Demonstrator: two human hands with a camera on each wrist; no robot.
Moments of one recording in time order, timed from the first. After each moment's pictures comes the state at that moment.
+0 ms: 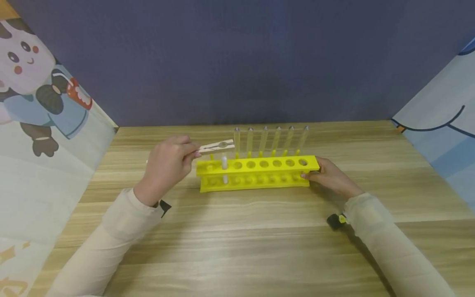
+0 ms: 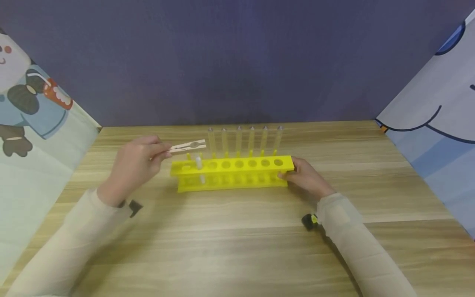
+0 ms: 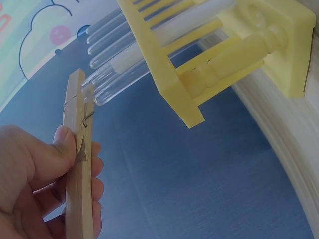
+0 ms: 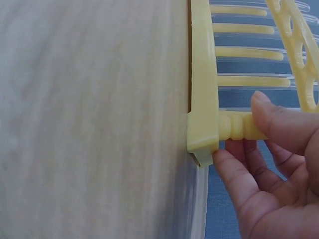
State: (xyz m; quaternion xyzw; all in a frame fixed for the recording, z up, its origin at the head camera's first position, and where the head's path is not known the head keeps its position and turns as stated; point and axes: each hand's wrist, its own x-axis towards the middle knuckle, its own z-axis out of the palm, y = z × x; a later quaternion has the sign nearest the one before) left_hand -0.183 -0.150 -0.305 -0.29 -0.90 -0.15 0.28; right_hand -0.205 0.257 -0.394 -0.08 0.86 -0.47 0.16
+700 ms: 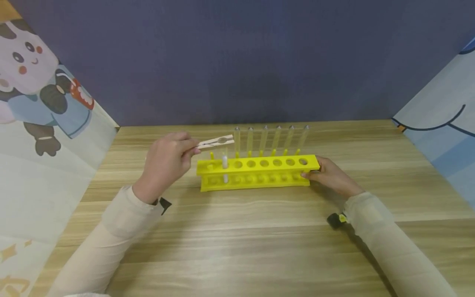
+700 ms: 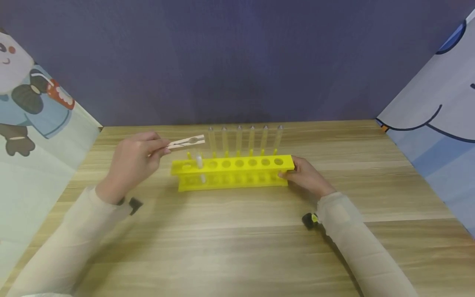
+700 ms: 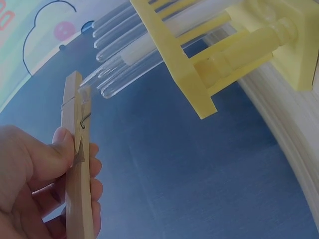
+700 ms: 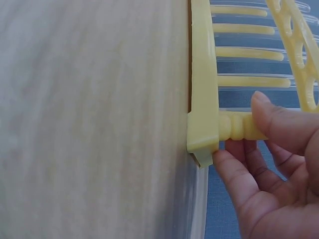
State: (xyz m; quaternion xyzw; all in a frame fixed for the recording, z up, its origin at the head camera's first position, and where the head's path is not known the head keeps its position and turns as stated) left_hand -0.182 -0.150 -0.297 -0.29 -0.90 -0.16 0.29; right_hand -0.205 0.256 -0.394 -0.08 0.86 -0.47 0.16
